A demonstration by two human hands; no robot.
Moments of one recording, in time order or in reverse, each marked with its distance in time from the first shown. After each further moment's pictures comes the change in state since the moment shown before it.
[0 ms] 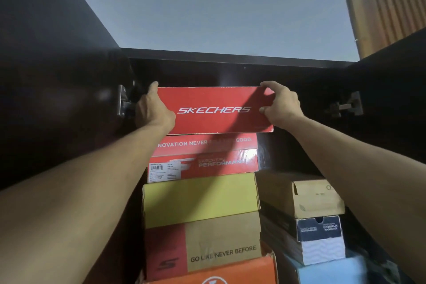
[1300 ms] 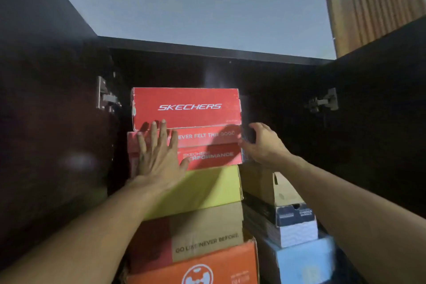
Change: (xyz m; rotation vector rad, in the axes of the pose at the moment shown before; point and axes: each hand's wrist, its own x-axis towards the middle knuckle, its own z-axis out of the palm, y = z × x) left_hand -0.083 -0.048 0.034 0.676 -0.397 0.472; right_hand -0.067 0.039 0.026 -0.167 -0.262 0.034
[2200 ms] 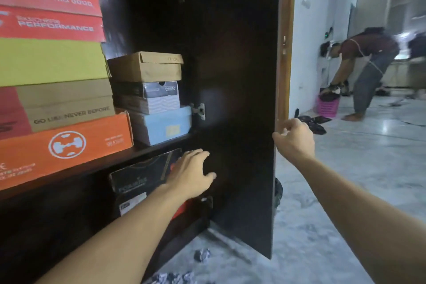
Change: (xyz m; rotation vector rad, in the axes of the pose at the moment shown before) left_hand -0.329 0.285 0.029 -0.845 -0.532 0.488; right_hand -0.389 0.205 -0.155 -0.290 0.349 0.769
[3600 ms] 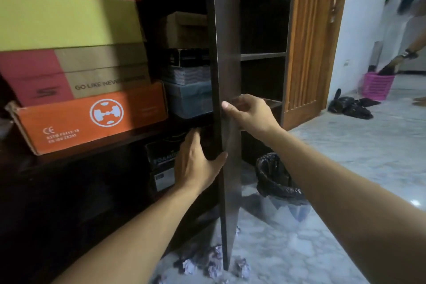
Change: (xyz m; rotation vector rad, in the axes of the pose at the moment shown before) left_hand -0.026 -0.069 0.032 -0.237 0.370 -0.330; right_hand -0.046 -0.089 0.119 0.383 -0.566 -0.334
